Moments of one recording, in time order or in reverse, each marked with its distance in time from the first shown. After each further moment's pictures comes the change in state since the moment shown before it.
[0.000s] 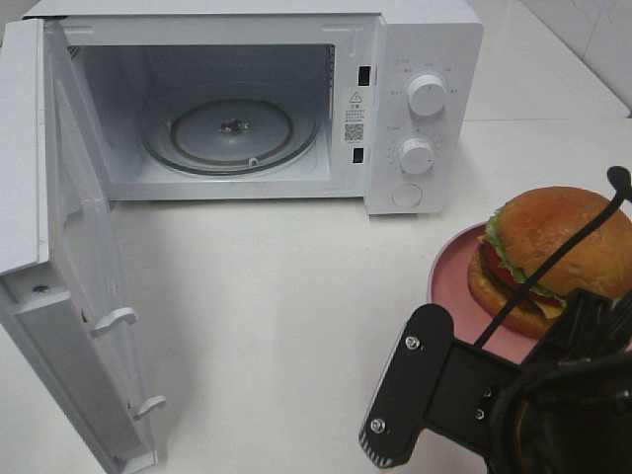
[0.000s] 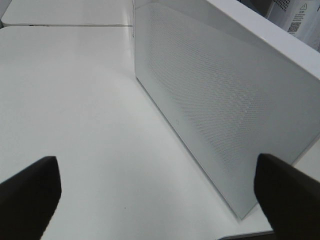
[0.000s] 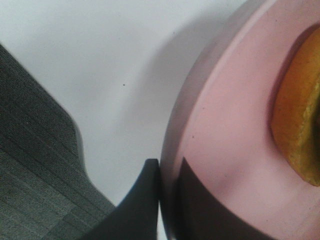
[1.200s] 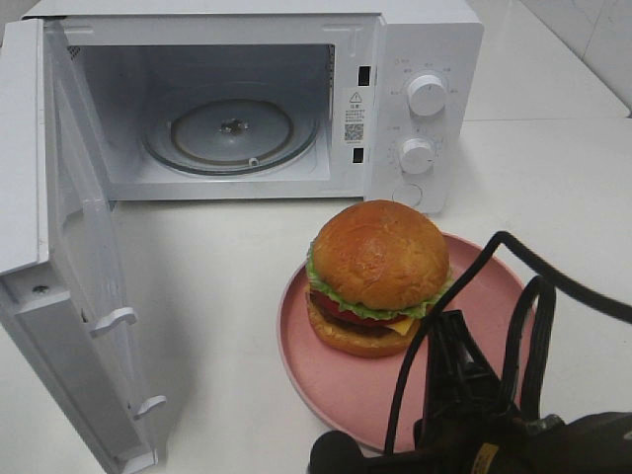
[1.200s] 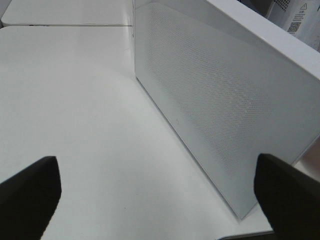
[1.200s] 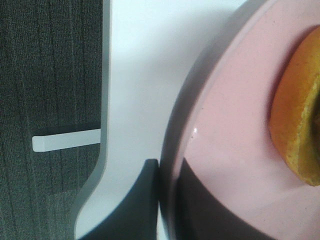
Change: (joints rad) left arm 0.000 0.000 0.000 0.000 0.000 0.000; right arm 0.111 0.000 0.000 -0.086 -0.201 -0.465
